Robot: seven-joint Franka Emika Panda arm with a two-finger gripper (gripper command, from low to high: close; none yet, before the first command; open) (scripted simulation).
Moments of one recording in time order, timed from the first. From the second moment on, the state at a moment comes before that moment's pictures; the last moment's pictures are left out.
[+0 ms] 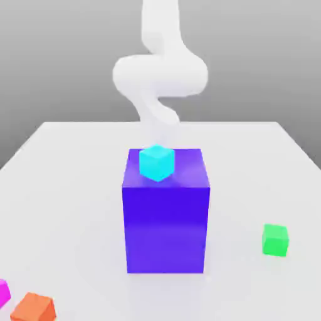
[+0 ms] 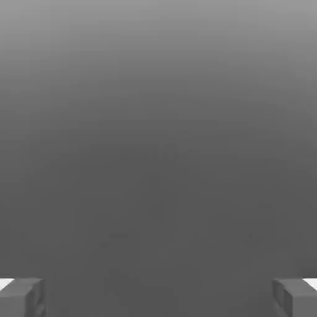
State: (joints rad) arm 0.01 -0.71 -0.05 -2.29 0.02 2.32 0.77
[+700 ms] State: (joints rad) arm -0.07 0.06 -0.35 -2.21 0.30 2.47 0.44
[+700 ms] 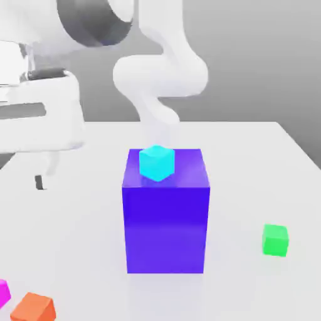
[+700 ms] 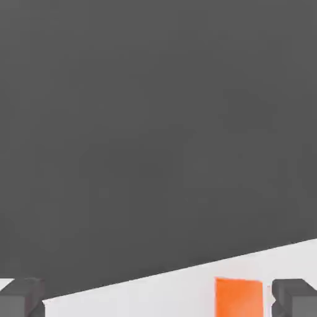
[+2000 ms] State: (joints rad) arm 0.10 0.22 -0.12 -2.45 0.20 2.62 0.22
